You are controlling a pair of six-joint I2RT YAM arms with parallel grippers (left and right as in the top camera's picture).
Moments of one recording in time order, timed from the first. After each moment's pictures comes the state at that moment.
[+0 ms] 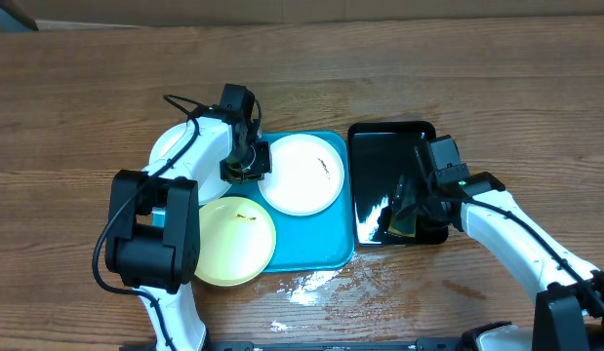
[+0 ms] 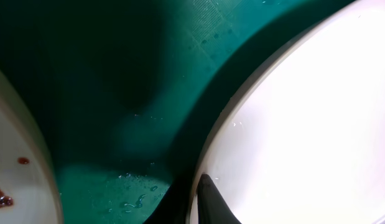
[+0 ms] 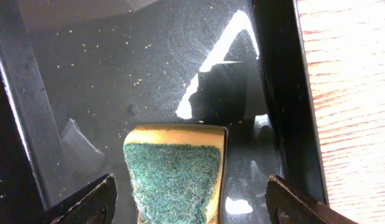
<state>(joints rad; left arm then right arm) -0.20 2.02 1.35 -0.83 0.19 -0.30 0.28 1.50 0.83 -0.58 0.02 0.51</state>
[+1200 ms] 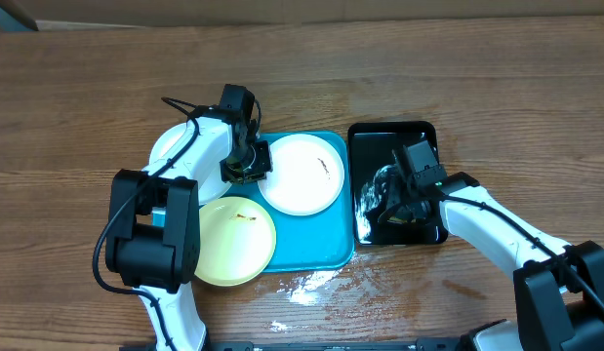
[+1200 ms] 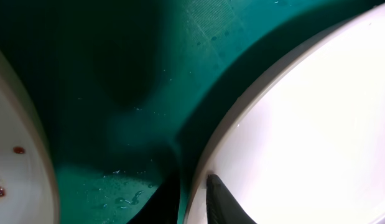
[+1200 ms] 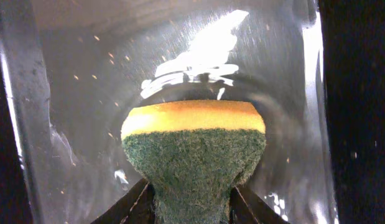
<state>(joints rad) -0.20 2.02 1.35 -0.83 0.20 -0.36 0.37 1.60 0.83 -0.45 0.09 0.51</state>
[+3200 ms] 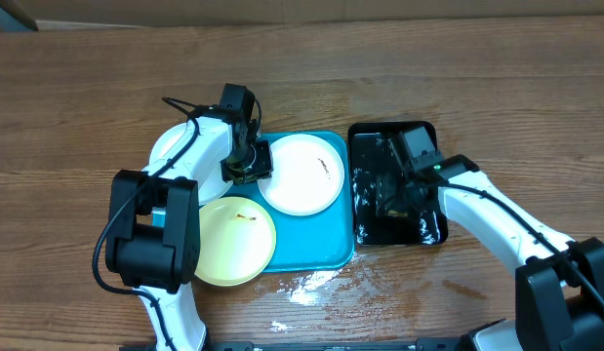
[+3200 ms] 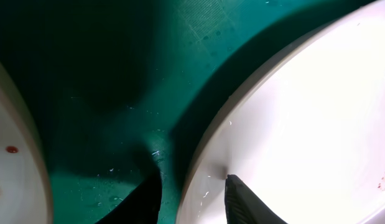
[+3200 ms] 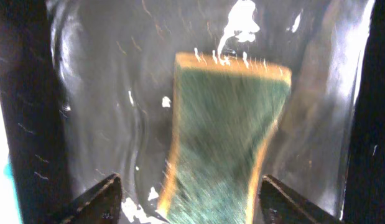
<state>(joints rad) -0.20 2.02 1.36 -0.83 0.21 -0.37 0.37 1.63 0.97 -0.64 0.00 0.38</state>
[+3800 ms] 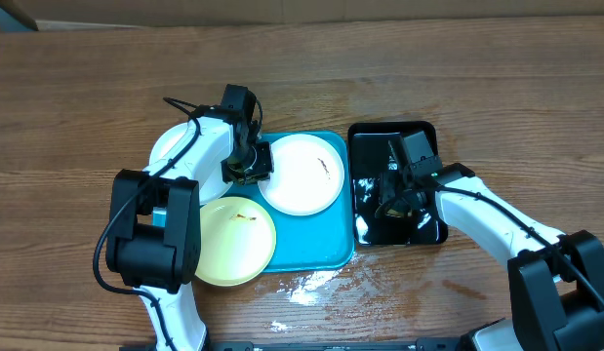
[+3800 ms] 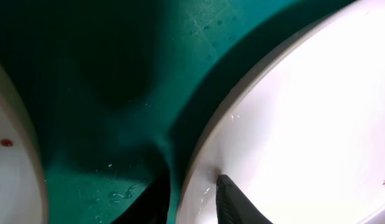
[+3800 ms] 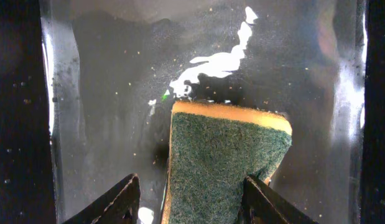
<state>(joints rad) -0.20 2.02 1.36 -0.85 0.21 -0.37 0.37 1.65 0.89 -0.45 0.04 0.39</state>
